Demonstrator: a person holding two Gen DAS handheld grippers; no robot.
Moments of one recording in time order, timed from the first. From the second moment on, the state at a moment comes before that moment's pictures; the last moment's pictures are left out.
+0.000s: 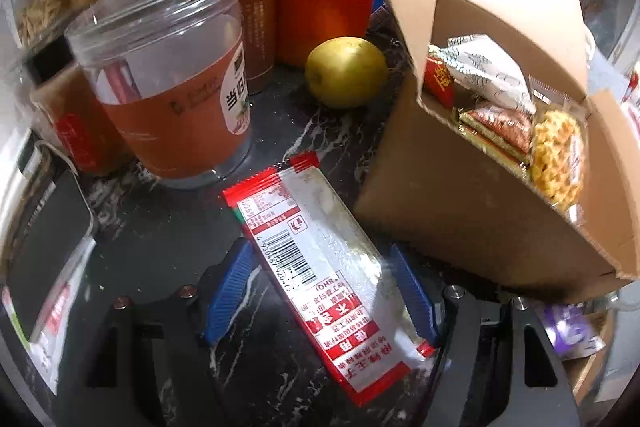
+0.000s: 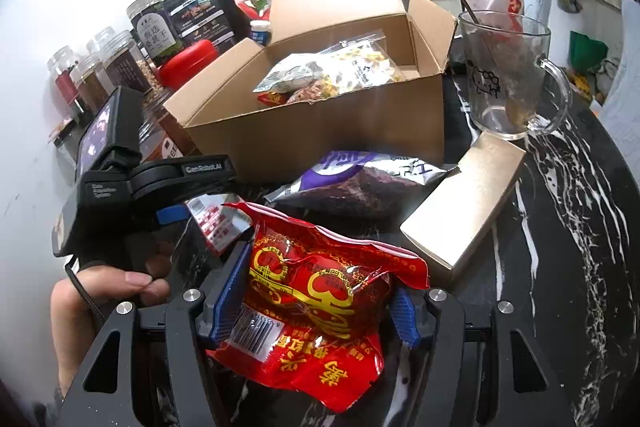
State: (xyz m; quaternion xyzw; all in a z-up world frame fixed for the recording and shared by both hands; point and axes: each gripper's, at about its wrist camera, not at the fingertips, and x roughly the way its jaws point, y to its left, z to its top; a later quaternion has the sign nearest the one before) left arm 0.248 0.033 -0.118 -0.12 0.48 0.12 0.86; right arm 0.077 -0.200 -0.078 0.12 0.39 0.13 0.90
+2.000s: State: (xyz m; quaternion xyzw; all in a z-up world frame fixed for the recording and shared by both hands) left arm 0.113 0.020 -0.112 0.03 0.45 -0.14 0.88; right arm 0.039 -0.201 -0.087 0.12 0.42 0.13 0.89
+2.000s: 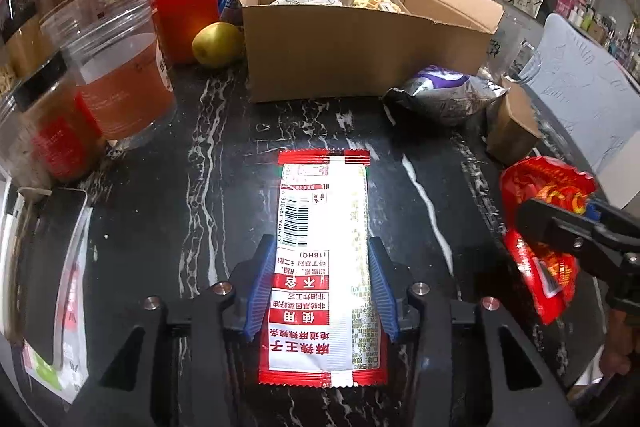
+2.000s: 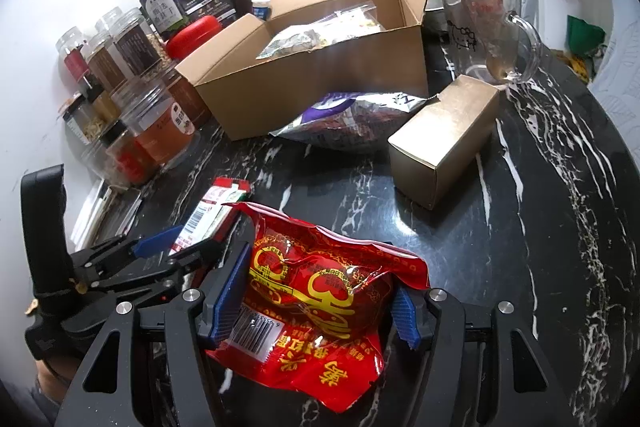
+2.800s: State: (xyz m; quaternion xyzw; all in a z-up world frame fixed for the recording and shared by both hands) left arm 0.087 0.021 -0.009 0.01 0.32 -0.17 0.93; right arm 0.028 -0.194 -0.035 0.13 0.36 0.17 0.91
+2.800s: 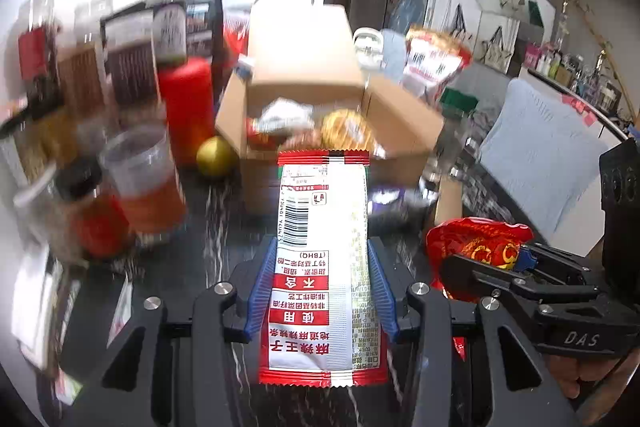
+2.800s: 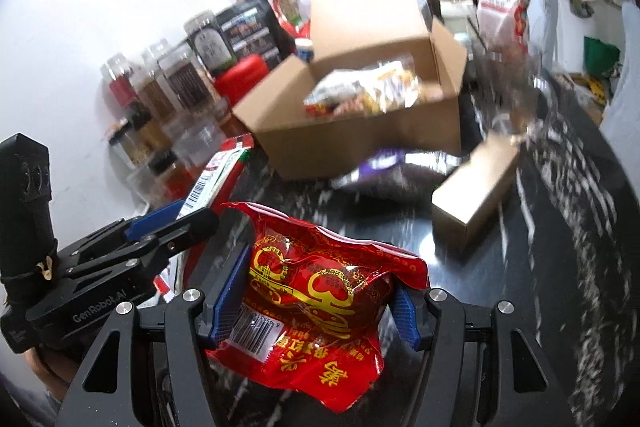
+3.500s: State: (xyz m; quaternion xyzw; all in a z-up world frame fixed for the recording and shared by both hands) left arm 0.174 0.005 0.067 -0.02 0.22 -0.17 0.96; right arm 0.124 -0.208 0.060 0.09 0.26 0.18 0.94
